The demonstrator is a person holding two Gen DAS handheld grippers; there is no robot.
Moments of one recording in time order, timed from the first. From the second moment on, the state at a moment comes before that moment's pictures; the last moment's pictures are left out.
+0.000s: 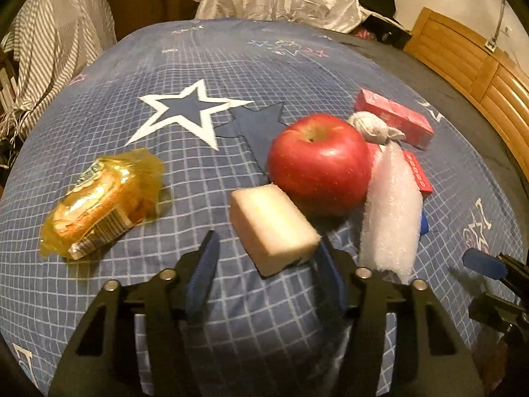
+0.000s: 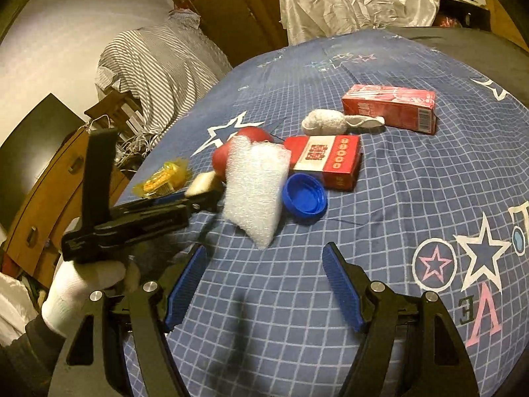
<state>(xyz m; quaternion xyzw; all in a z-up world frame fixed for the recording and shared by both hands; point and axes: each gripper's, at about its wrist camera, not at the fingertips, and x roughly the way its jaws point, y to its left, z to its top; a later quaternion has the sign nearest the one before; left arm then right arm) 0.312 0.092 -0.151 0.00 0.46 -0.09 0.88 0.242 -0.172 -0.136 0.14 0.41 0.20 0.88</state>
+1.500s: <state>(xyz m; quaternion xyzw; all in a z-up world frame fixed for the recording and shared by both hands) 0.261 0.092 -0.134 0.01 0.42 -0.10 0.90 0.239 -0.186 -0.132 0.08 0.39 0.22 0.89</state>
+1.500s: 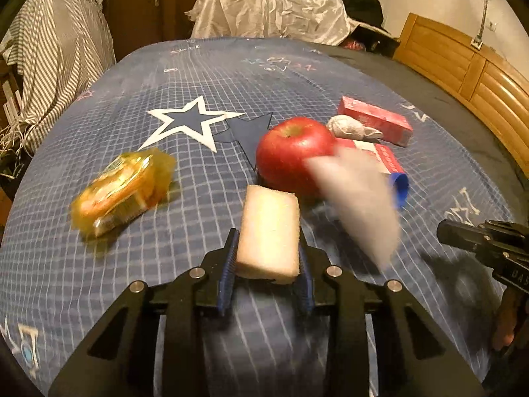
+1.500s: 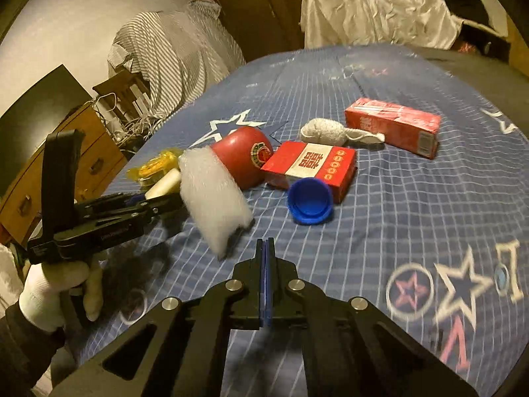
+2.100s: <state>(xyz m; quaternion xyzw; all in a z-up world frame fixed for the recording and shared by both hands) 0.227 0.124 -0.131 -0.05 0.41 -0.08 0.91 0.305 -0.170 -0.150 0.02 0.45 0.17 0.88</state>
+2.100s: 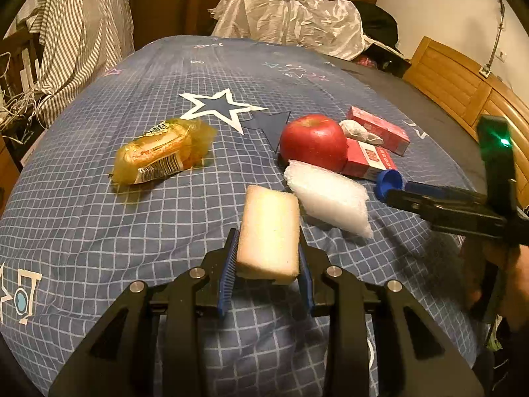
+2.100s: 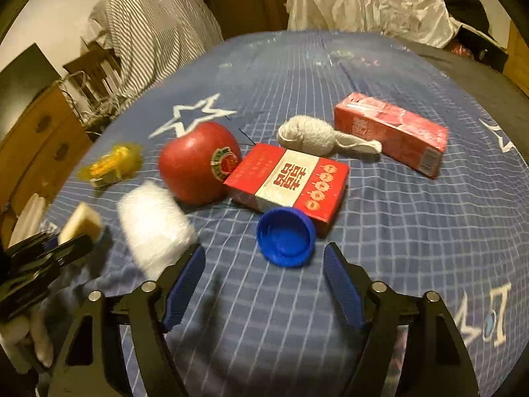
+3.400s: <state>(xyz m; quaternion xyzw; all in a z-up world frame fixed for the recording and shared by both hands) 0.111 0.133 -0.004 -0.02 0.22 0.00 0.98 0.110 -0.072 0.011 -0.03 0.18 0.16 0.97</state>
